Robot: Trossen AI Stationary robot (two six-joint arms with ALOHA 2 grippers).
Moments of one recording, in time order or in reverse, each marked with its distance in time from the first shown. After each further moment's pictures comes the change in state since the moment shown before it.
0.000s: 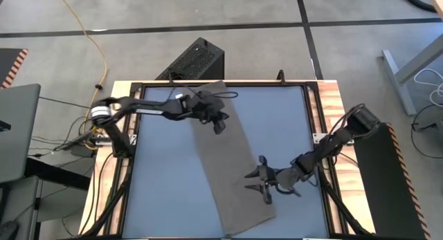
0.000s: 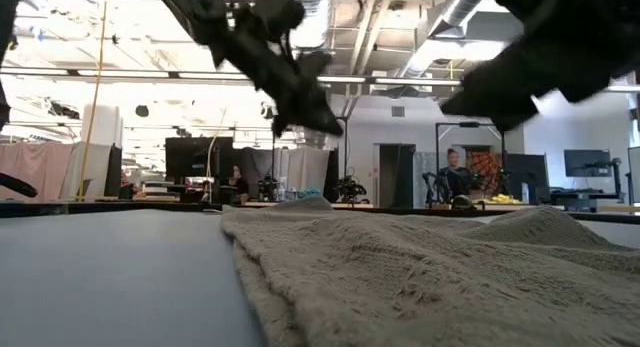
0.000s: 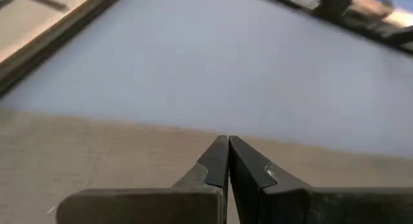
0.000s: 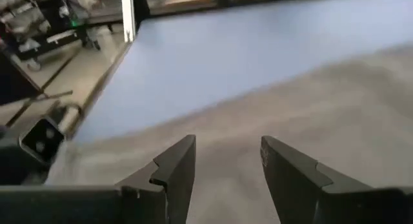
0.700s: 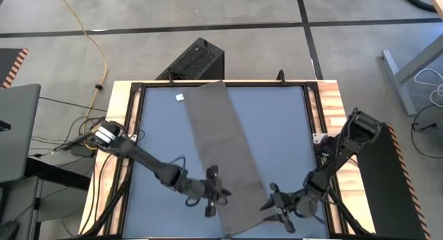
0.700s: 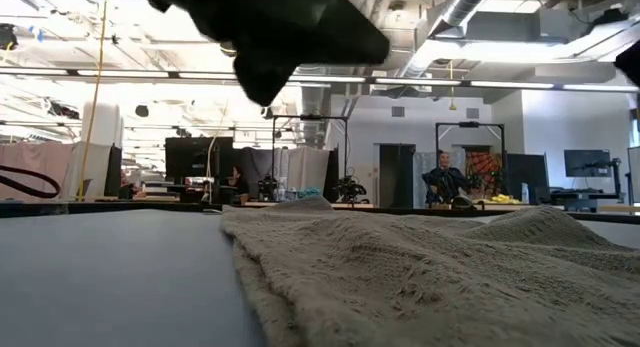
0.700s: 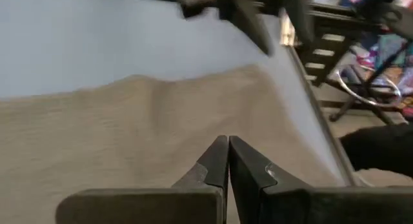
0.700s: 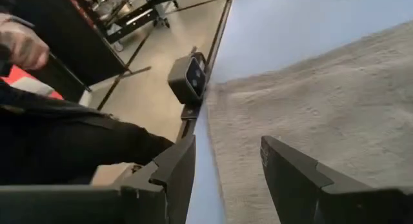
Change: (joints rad) left arm -0.787 0.197 -0.020 0.364 -0.406 -0.151; right arm 0.345 0.062 0.094 -0.106 0.021 0.281
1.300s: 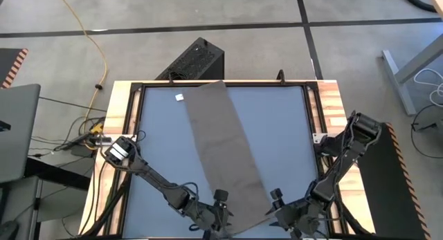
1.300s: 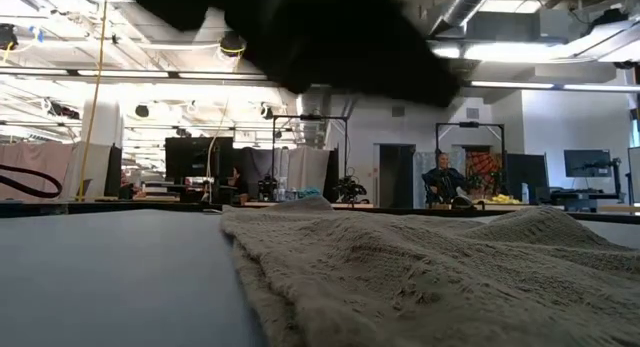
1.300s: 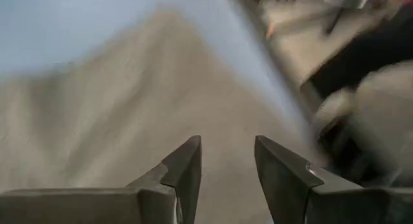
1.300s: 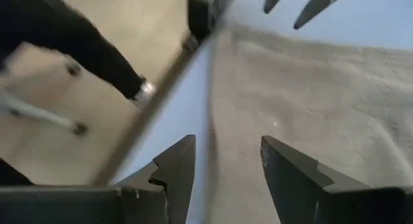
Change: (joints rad) left arm -0.107 0.214 0.287 -0.296 0.042 0.206; right arm 0.058 0.030 0.228 -0.537 -0.021 -0.289
